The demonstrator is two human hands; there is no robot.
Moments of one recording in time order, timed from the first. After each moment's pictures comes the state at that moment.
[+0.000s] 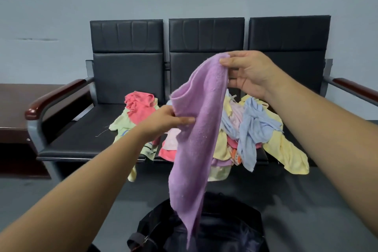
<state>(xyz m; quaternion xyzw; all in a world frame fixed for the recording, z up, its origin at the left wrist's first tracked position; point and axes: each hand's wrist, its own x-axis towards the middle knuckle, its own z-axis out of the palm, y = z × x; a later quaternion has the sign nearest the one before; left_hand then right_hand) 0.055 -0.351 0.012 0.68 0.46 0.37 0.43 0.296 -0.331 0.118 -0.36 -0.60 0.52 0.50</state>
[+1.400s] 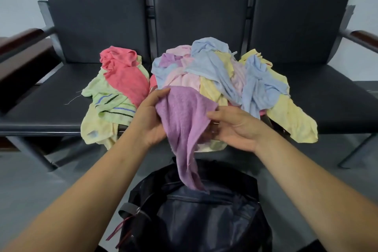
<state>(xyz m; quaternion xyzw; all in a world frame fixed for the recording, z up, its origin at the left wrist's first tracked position) 0.071 -0.314 -0.091 0.23 0.26 0.52 0.78 0.286 -0.312 -0.098 -0.33 -0.43 0.77 0.33</state>
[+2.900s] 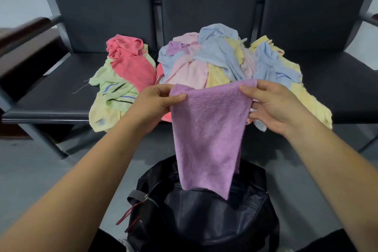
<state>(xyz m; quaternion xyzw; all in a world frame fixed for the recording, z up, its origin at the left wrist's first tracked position) 0.046 -0.319 -0.105 0.51 0.46 0.48 0.55 0.314 -0.314 -0.084 -0.48 -0.43 0.60 0.47</state>
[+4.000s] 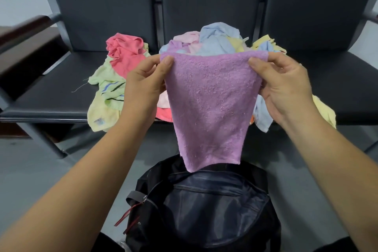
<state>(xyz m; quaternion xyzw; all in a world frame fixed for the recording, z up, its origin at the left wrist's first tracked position) 0.061 -0.326 -0.077 0.48 0.43 0.65 0.40 0.304 -0.311 -0.068 -0.41 -0.48 0.46 0.62</state>
